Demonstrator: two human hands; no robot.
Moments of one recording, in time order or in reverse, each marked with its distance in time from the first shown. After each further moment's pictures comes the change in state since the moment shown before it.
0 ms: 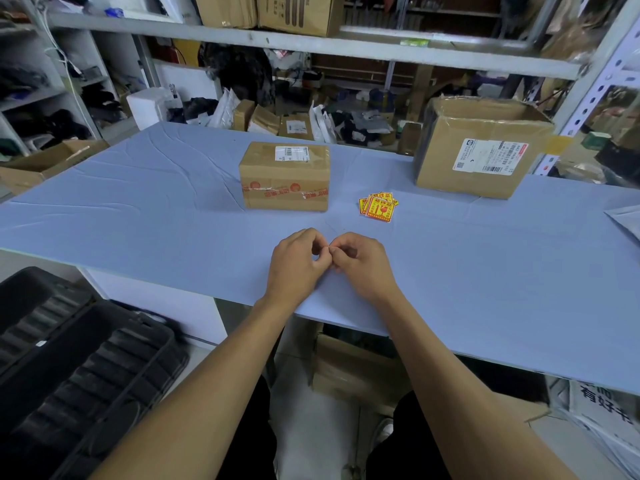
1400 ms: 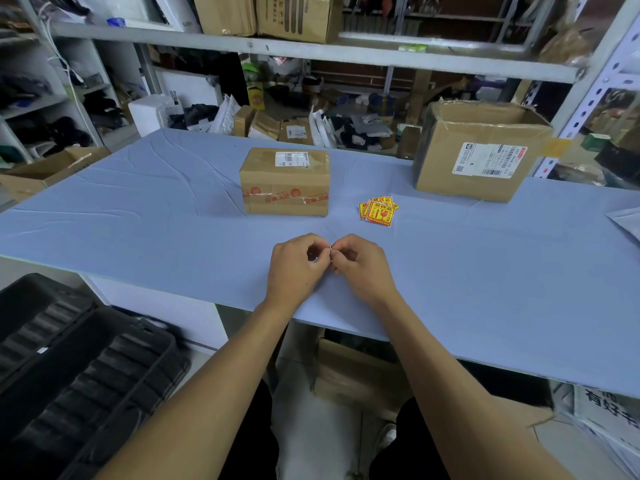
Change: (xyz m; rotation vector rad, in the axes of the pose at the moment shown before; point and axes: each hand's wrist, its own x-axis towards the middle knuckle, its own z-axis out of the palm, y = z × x) left_hand -0.001 0.003 -0.006 -0.137 0.046 -0.030; right_hand 0.003 0.000 0.003 0.011 0.037 0.082
